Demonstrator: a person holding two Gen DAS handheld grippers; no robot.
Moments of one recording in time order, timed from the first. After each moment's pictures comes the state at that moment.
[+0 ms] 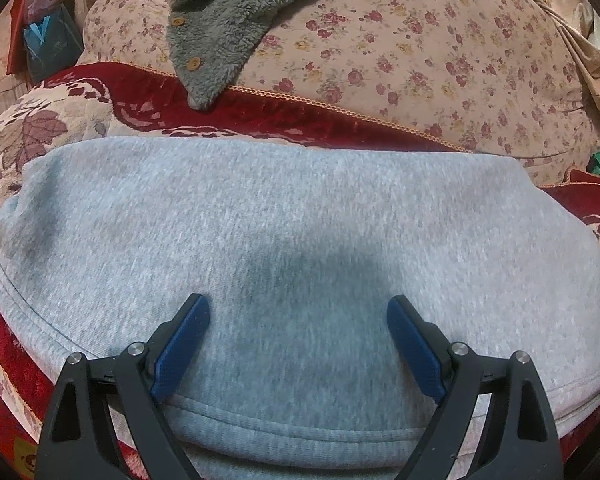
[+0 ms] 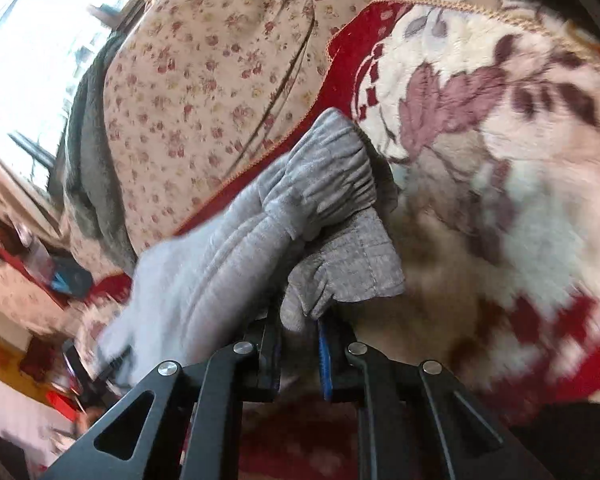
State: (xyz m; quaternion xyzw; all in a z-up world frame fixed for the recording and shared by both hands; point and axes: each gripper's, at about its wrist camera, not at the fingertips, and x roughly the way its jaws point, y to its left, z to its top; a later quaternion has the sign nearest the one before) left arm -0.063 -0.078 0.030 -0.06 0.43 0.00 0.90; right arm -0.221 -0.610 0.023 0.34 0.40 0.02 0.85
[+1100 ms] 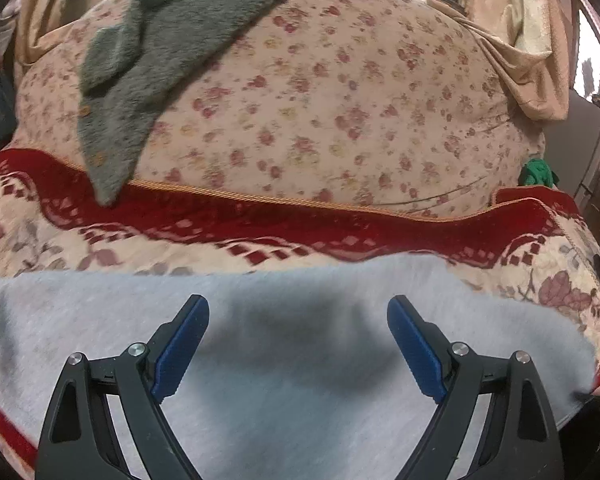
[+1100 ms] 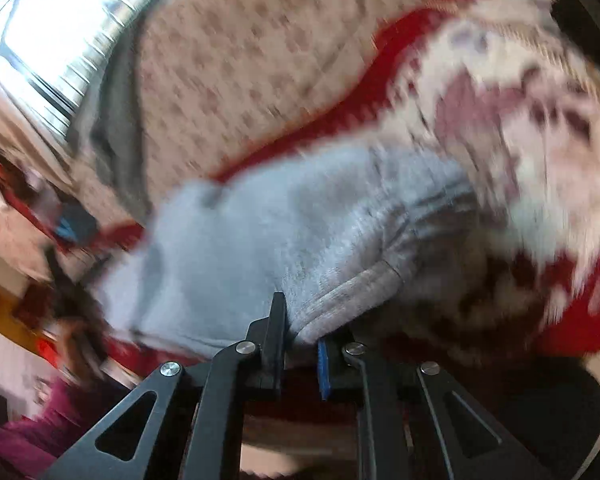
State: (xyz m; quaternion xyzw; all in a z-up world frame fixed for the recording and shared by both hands) left arm -0.029 -0.179 0.112 -0.04 0.35 -0.12 0.93; right arm -0.238 -0.582 0.023 0.29 0.46 0.05 0.84
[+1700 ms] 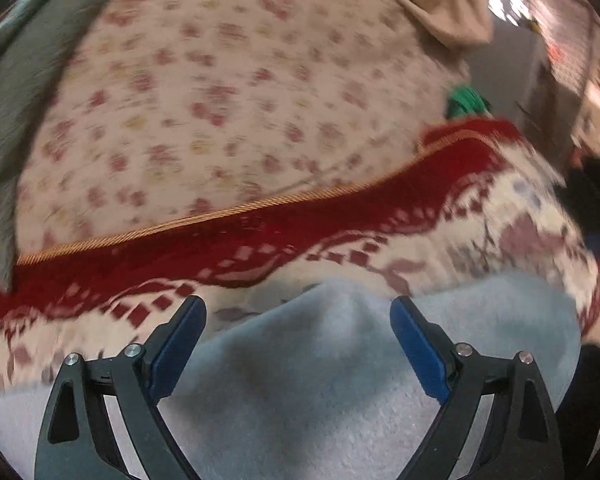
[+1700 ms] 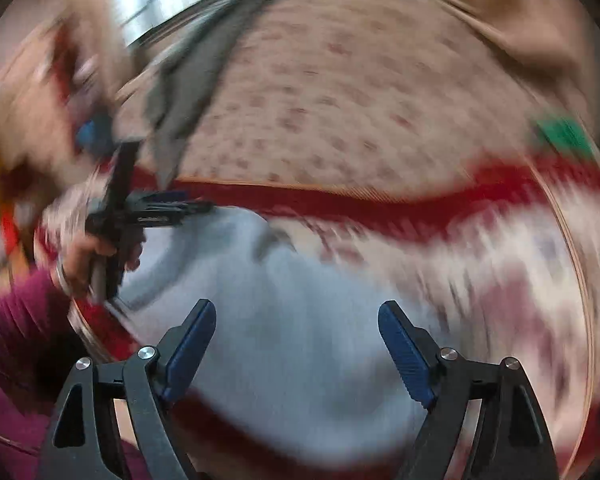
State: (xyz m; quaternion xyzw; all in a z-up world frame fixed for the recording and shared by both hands) left arm 0.033 -0.281 0.108 0.08 0.38 -0.28 0.87; right arm -0.148 -0.515 0.138 -0.03 0.36 0.20 0.91
